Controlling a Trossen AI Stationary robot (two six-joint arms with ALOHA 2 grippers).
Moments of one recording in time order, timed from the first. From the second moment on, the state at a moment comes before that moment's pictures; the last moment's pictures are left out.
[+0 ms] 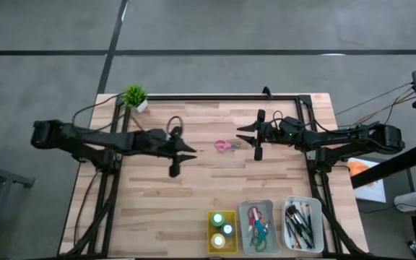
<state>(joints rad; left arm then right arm) 0.02 1.23 0.65 0.13 0.02 -0.01 -0.25 1.16 0.39 0.73 -0.10 -0.08</state>
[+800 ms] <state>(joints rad) 0.01 0.52 0.32 0.13 0.08 0.00 -0.25 1.16 0.39 0.73 -0.10 -0.08</state>
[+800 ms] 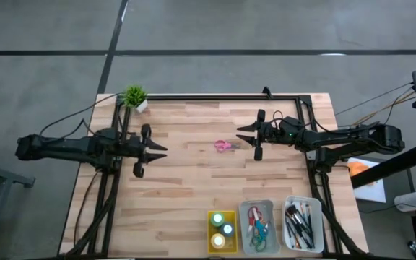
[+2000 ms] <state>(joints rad) 0.01 0.36 0.39 -0.25 0.08 0.00 -0.25 1.16 0.39 0.73 -0.10 -0.08</state>
